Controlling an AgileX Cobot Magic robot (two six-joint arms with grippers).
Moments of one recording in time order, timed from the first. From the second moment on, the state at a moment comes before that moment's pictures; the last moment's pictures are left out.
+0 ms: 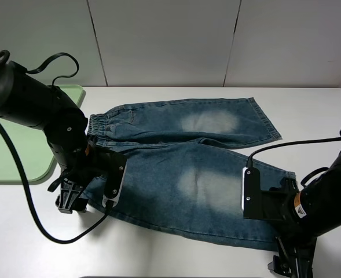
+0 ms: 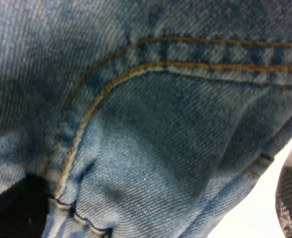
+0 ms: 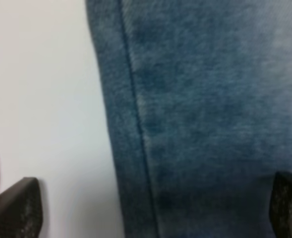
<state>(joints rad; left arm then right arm) -0.59 1.89 -0.82 0.29 0.44 0.82 0.65 1.55 -0.35 -0.10 0.38 -0.58</state>
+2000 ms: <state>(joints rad) -0.59 1.87 -0.82 0.29 0.41 0.81 0.65 1.61 -0.42 -0.06 0.38 -0.56</state>
